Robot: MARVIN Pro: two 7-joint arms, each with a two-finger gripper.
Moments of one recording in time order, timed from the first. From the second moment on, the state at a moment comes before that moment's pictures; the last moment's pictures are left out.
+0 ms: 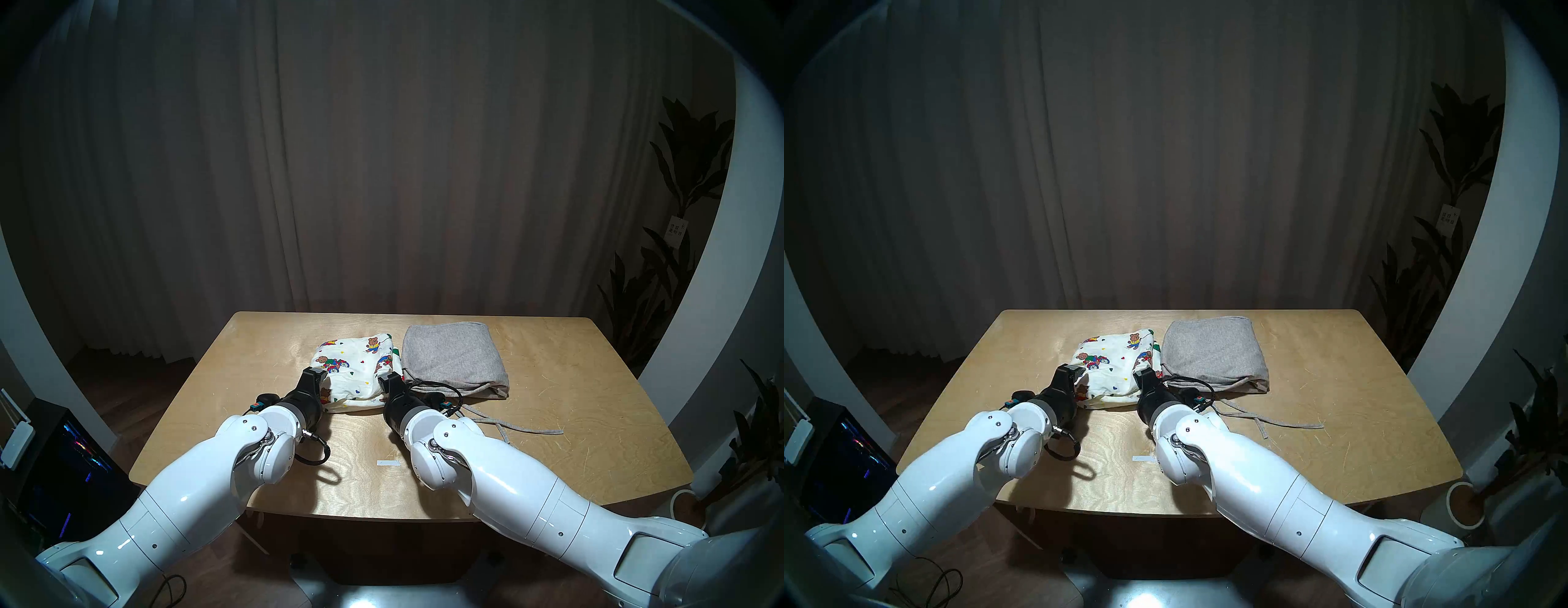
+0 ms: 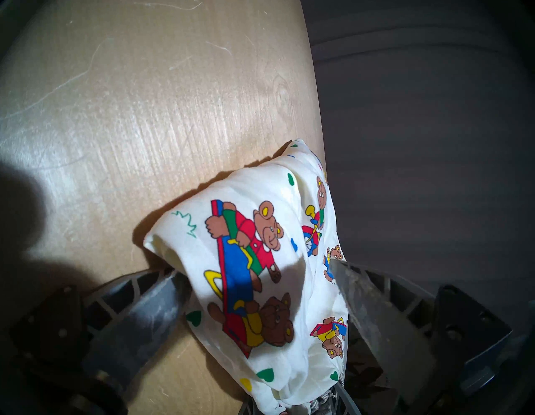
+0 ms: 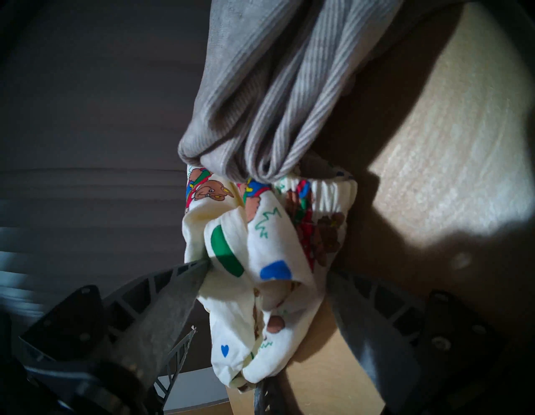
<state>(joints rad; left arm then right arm) 1.48 -0.91 -1.02 -1.70 -2.11 -0.27 0.40 -1.24 -1.22 0.66 -1.49 2.02 -0.32 -0.29</state>
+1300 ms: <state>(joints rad) 1.46 -0.94 -0.99 -1.71 -2.09 -0.30 0.44 -1.24 -1.14 0.64 -1.48 1.99 -0.27 -0.16</state>
